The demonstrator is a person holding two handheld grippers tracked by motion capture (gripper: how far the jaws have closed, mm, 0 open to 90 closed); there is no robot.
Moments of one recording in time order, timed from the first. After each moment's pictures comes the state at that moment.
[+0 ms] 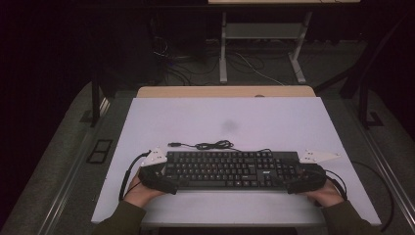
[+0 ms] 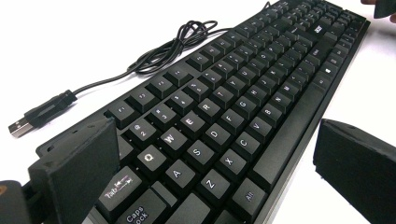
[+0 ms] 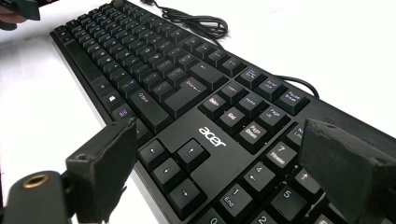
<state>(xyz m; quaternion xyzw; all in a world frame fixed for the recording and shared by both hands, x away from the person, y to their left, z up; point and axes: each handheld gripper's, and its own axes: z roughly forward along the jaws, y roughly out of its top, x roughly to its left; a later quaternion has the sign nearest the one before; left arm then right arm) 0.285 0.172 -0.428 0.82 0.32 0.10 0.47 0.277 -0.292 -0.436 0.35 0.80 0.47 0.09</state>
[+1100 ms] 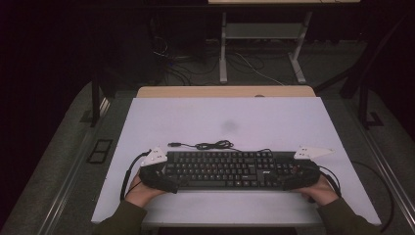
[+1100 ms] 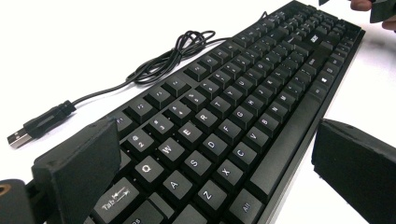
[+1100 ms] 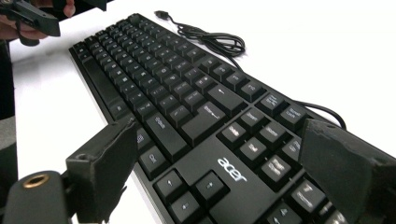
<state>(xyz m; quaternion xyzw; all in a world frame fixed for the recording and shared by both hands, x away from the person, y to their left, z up) 0.286 0.170 -0.426 0.81 0.31 0.10 0.48 0.286 -0.277 -0.429 0.34 0.80 0.49 0.07</state>
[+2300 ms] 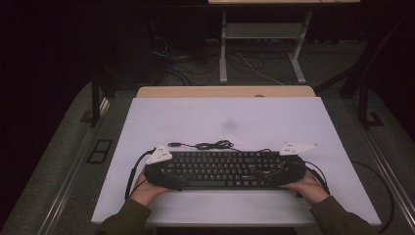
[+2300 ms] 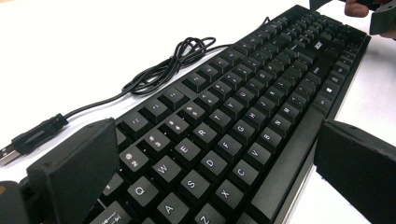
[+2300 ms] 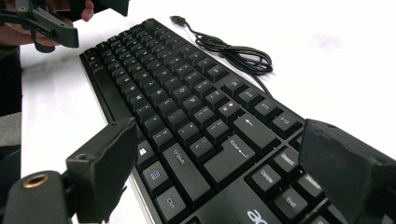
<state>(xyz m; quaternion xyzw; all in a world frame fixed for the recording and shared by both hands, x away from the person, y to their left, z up) 0.292 0.157 -0.426 0.81 0.31 0.11 0.48 0.298 -0.242 -0.425 0.32 0.81 0.49 0.06</state>
